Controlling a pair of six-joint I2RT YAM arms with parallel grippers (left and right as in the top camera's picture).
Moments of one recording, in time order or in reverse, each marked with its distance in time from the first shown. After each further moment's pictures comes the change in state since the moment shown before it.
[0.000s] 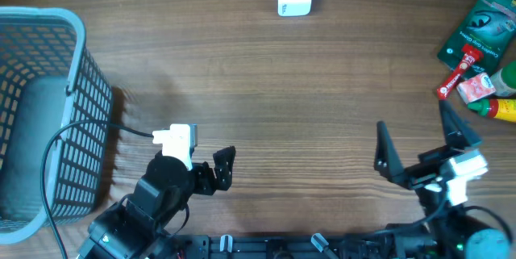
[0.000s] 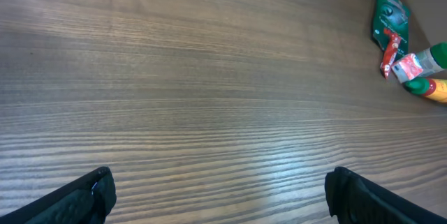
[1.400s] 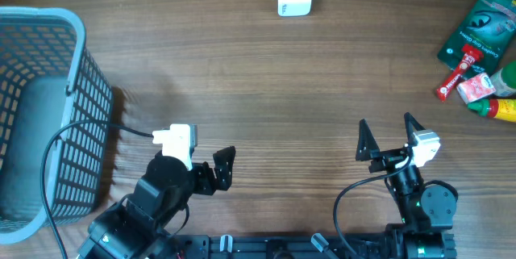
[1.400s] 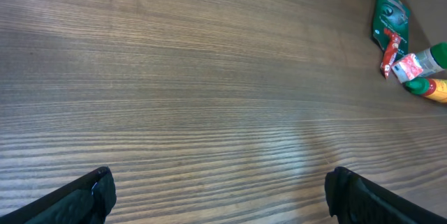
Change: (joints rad) left arm 0.000 0.000 0.000 0.000 0.000 0.000; right arm 0.003 -0.054 -0.350 -0.073 0.135 0.111
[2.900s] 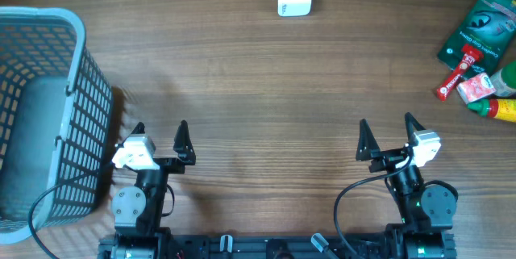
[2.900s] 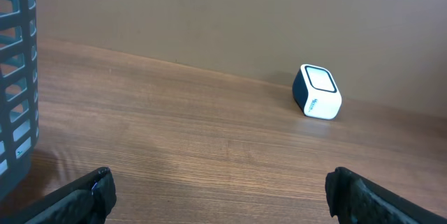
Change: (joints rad) left arm 0.587 -0.499 -0.583 0.647 0.116 0.359; right arm 0.000 0.000 0.000 0.000 0.007 0.003
